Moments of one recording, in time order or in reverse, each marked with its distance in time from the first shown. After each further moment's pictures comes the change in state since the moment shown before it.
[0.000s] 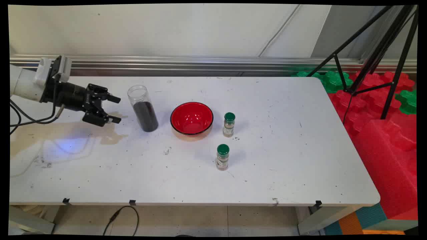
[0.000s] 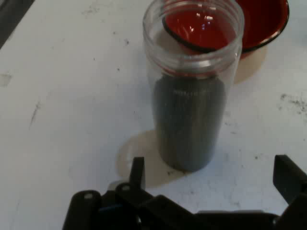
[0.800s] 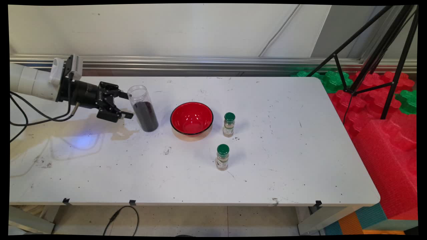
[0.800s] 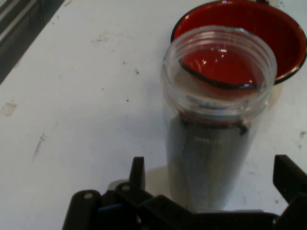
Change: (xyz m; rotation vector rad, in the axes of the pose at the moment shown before) arm 0.005 -0.007 0.031 0.013 0.077 -0.014
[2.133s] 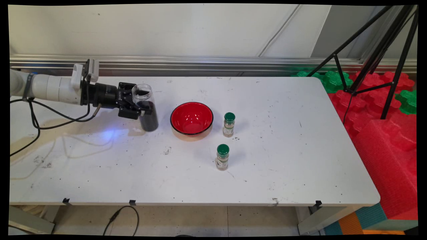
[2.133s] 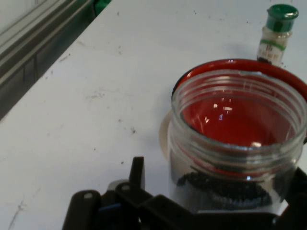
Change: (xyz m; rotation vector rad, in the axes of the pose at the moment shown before) arm -0.013 -0.007 0.057 -0.029 0.184 -0.018
